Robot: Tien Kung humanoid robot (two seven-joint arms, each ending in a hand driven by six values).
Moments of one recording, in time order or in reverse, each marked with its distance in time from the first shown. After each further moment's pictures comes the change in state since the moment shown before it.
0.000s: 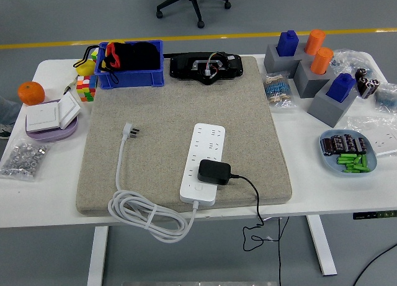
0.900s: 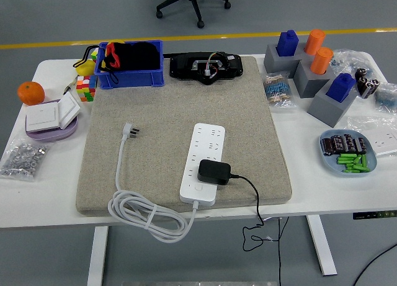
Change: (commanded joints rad) left arm -0.085 -0.001 -0.025 0.000 0.049 0.003 0.058; right arm -0.039 0.032 0.126 0.080 0.017 0.000 -0.015
